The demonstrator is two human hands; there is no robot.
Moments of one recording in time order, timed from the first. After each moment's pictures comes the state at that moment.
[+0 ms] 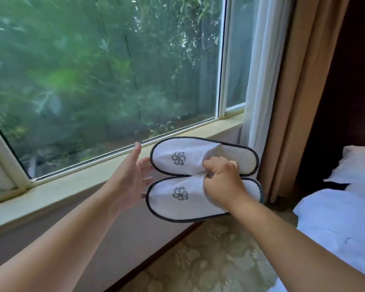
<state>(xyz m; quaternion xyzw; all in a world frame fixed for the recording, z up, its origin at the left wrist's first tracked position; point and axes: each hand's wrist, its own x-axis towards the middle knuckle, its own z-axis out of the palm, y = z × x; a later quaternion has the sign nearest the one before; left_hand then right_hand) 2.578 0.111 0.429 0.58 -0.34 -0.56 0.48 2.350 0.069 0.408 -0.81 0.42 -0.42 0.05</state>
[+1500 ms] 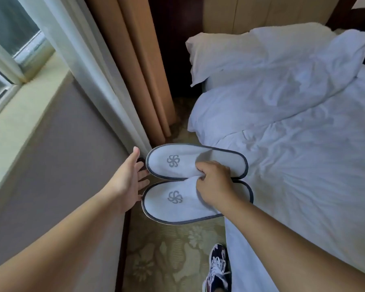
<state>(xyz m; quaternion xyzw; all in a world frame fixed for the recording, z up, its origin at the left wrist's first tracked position) 2.319 -0.343 0.192 0.51 -0.47 -0.72 0.03 2.161 -0.186 0.149 -0.45 0.81 -0.37 0.06</state>
